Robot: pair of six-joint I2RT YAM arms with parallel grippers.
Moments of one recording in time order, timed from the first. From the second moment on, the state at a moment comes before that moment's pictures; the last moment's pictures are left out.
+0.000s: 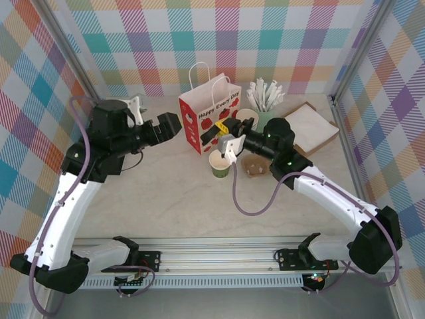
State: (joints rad) left arm -0.38 1.14 1.56 -0.90 0.26 -0.65; right arm 0.64 1.26 1.03 0.24 -0.40 -1.25
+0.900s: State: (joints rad) left arm -0.34 1.27 1.61 -1.07 0.92 -0.48; right arm 0.69 1.21 1.04 0.44 -0.76 -1.65
